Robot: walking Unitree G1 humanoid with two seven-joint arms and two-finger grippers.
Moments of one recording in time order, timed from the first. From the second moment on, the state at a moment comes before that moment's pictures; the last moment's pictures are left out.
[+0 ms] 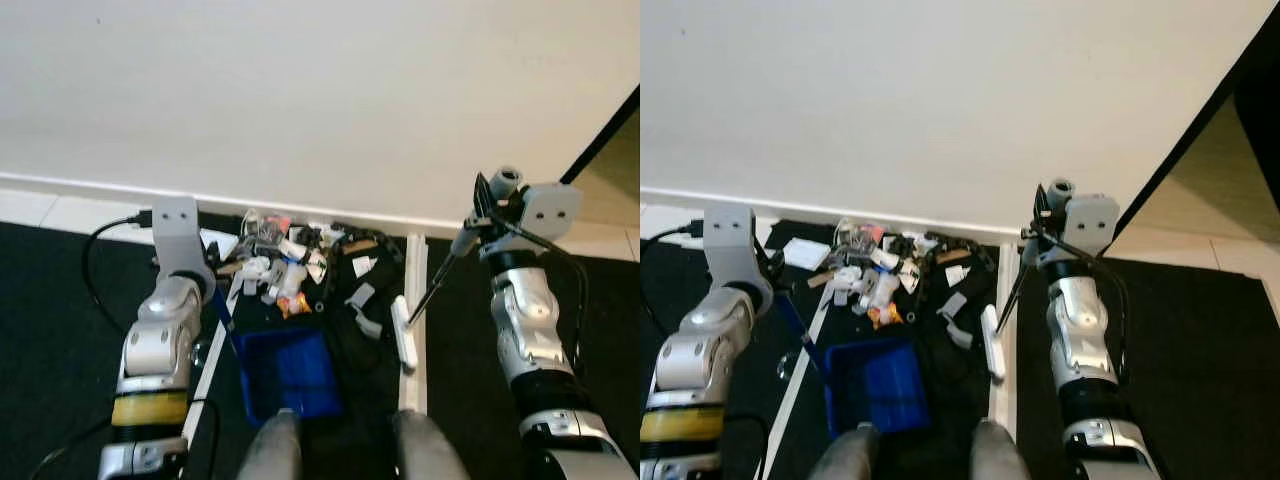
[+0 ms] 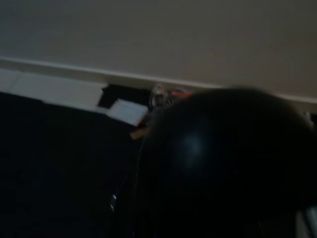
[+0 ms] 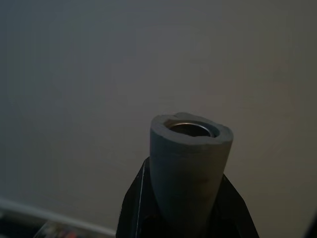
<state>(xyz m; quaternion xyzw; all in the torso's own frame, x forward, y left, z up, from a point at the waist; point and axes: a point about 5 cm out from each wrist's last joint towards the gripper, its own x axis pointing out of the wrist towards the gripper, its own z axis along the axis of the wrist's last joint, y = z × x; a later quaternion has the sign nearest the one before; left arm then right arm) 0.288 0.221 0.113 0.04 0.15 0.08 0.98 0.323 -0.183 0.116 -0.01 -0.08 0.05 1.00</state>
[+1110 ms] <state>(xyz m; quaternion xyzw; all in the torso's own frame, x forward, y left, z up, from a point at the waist) 0.317 0.197 0.093 0.05 0.09 0.08 0.99 0.345 -0.172 0.136 -0.04 -0.09 0.15 0.98</state>
